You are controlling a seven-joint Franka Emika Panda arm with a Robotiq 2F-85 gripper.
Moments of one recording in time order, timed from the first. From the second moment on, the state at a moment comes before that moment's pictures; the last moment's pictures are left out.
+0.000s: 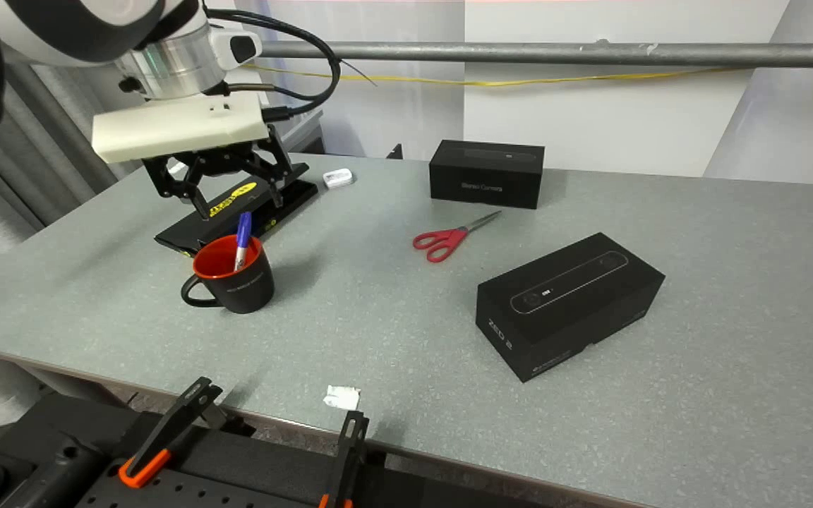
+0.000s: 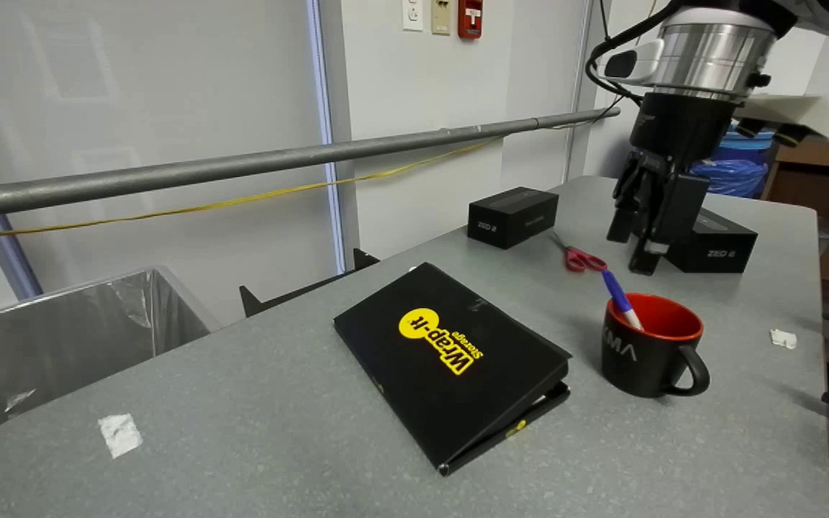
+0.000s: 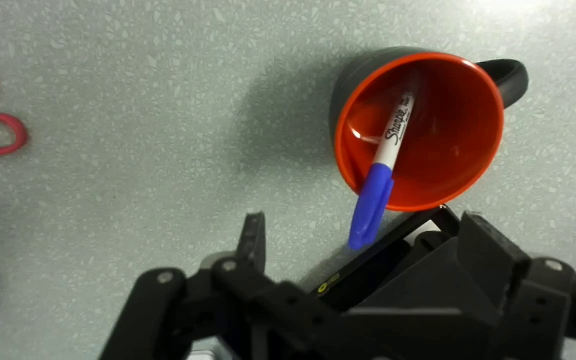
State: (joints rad) arm 0.20 0.00 0.06 -2.67 0.15 2.80 -0.41
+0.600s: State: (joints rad) arm 0.20 0.10 0.10 -2.66 0.10 2.90 -0.30
